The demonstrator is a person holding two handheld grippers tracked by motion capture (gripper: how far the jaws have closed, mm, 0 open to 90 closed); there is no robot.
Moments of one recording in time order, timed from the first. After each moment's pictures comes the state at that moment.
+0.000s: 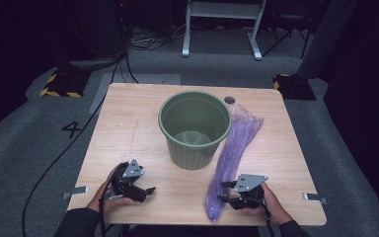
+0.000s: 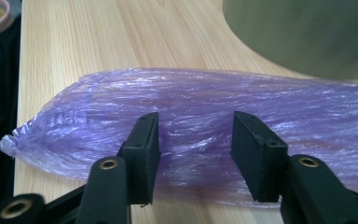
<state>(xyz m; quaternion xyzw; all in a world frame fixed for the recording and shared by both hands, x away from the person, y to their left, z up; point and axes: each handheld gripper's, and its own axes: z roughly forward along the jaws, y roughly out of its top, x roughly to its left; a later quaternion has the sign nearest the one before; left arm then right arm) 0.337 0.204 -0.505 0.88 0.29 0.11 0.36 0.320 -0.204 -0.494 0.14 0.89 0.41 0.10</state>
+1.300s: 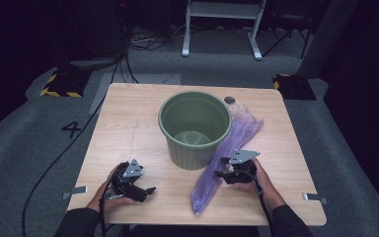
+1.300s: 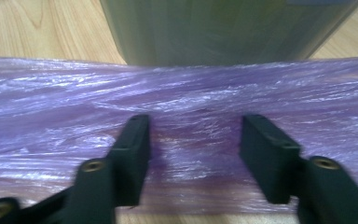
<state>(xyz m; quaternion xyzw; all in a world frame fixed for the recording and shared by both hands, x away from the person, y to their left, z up) 0.337 0.204 -0.505 0.88 0.29 0.11 0.36 0.393 -0.197 -0.499 0.21 0.88 0.41 0.13</state>
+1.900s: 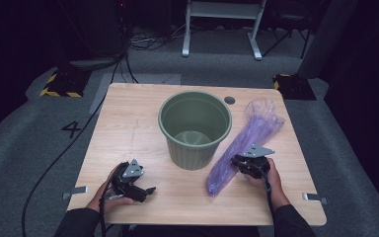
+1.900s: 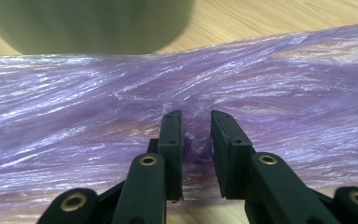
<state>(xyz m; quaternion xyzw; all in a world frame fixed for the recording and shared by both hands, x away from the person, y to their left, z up) 0.337 0.204 -0.505 0.88 0.29 0.11 0.36 0.401 -0.240 -0.501 0.33 0.84 0.38 0.20</state>
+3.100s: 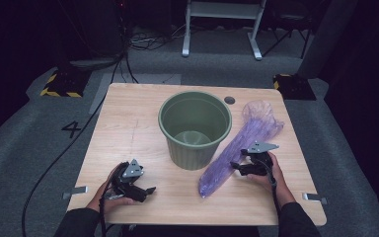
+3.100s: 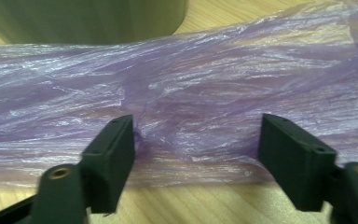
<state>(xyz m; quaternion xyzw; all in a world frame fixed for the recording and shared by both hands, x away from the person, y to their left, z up) 0.337 0.204 -0.505 0.88 0.29 0.11 0.36 0.416 -0.252 -0.502 0.32 0.85 0.39 0.15</state>
